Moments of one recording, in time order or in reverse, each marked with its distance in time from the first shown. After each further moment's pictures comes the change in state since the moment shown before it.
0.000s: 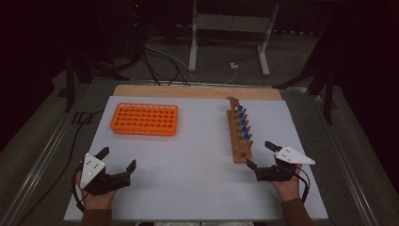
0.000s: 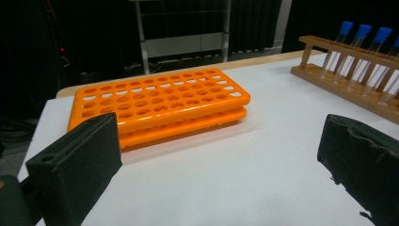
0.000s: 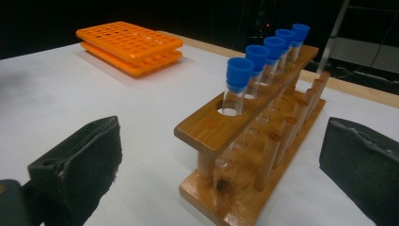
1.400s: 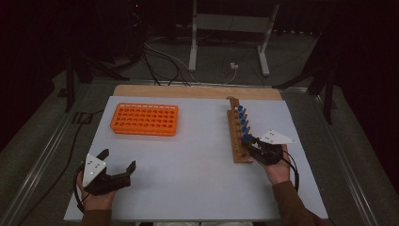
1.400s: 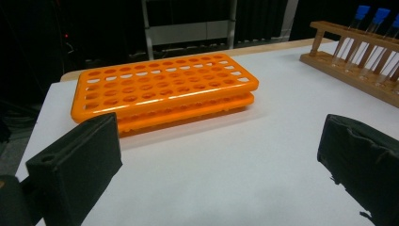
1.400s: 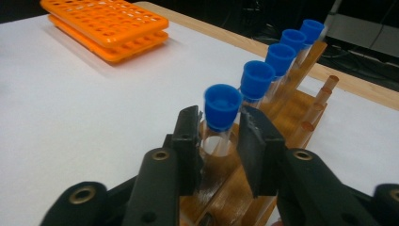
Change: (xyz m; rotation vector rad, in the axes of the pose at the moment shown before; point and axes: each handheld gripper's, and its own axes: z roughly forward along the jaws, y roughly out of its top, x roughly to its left) left arm 0.002 -0.007 0.004 0.045 0.019 -0.017; right arm -0.006 0.029 0.049 0.135 -0.037 -0.036
